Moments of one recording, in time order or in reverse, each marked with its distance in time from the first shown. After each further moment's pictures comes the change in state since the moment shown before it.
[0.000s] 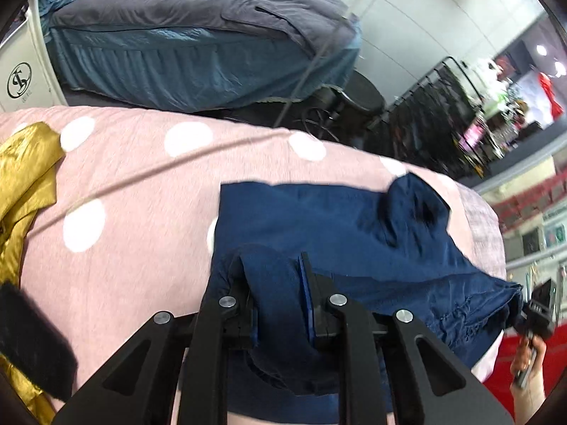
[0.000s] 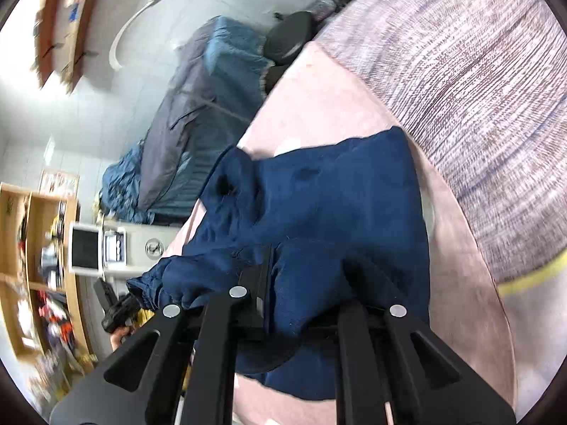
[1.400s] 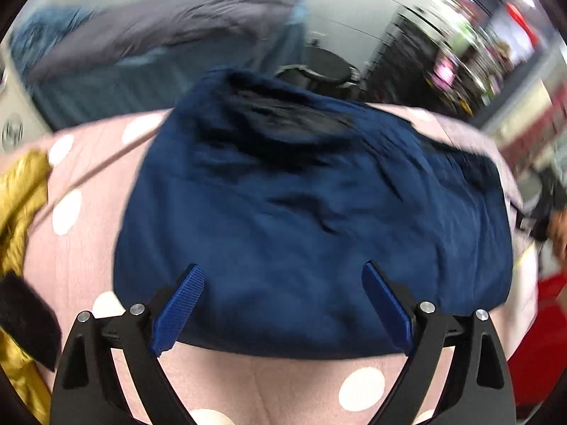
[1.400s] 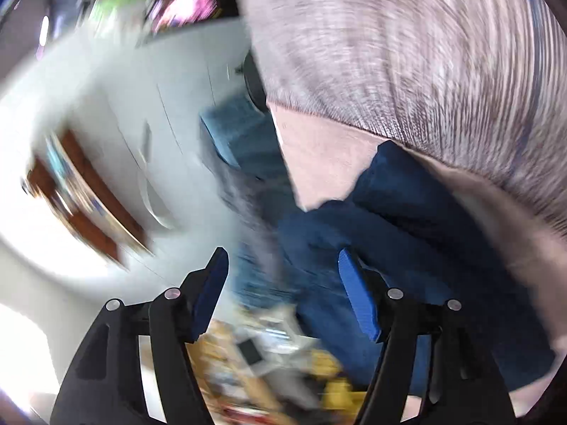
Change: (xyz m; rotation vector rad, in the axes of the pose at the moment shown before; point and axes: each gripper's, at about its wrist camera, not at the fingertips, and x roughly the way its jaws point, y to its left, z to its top) left arm 0.013 -0.100 -0.124 0.290 -0.067 0.090; right arm 0.013 -0.076 0.034 0.579 -0.061 0.404
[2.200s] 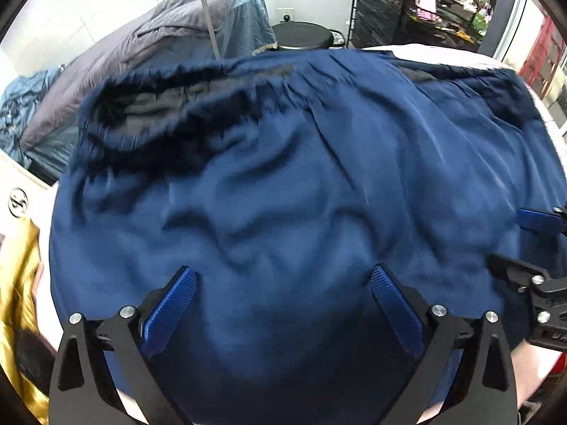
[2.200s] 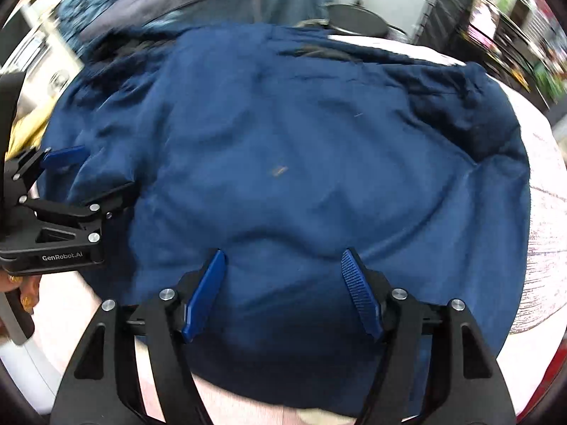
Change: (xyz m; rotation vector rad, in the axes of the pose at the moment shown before) left arm 0.096 -0.068 0.008 0.204 0.057 0.165; right arm 0.160 -0.003 -0.226 -1.294 0.140 -0.960
